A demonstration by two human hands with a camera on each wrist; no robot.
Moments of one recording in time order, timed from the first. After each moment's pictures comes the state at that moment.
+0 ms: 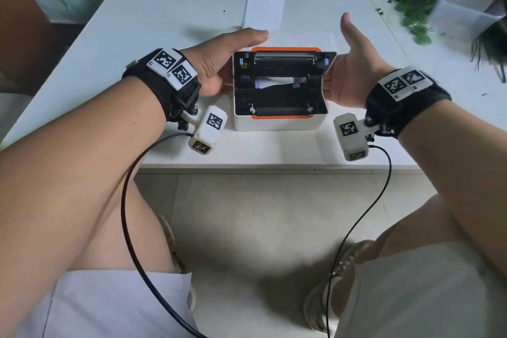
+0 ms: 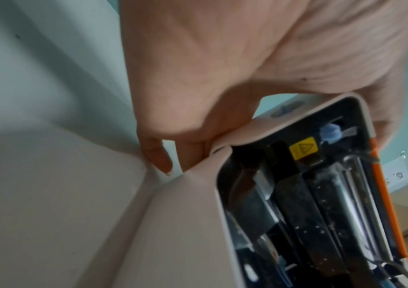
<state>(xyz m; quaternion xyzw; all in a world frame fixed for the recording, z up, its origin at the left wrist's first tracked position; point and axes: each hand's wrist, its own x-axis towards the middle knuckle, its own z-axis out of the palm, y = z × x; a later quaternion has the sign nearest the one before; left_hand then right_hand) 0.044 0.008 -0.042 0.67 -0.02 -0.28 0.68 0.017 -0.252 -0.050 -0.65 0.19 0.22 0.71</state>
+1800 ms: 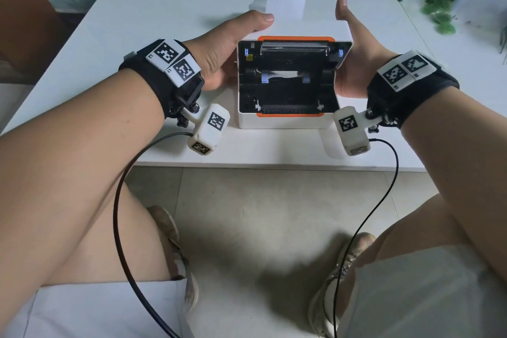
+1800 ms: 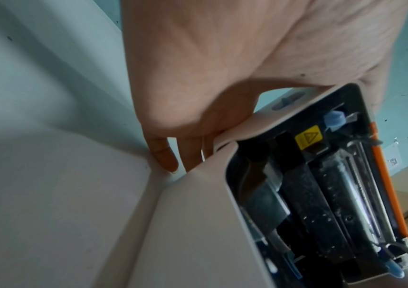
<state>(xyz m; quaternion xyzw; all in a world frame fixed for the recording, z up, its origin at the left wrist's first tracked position) 0.054 0.006 -0.052 0.69 -0.02 -0.25 0.68 0.024 -0.227 -0.041 -0.63 0.13 0.23 0.73</state>
